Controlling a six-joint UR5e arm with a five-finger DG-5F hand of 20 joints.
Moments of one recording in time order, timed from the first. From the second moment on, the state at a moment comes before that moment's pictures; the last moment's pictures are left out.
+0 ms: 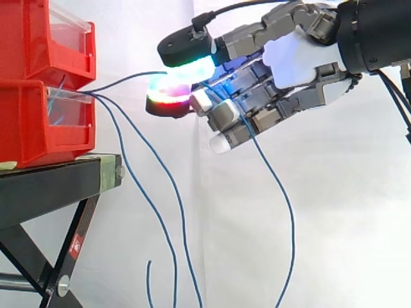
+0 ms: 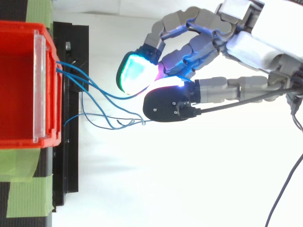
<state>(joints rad) 0.25 -1.87 -1.59 -2.99 -0.91 -0.16</state>
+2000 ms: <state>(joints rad) 0.25 -1.87 -1.59 -2.99 -0.92 -0.12</state>
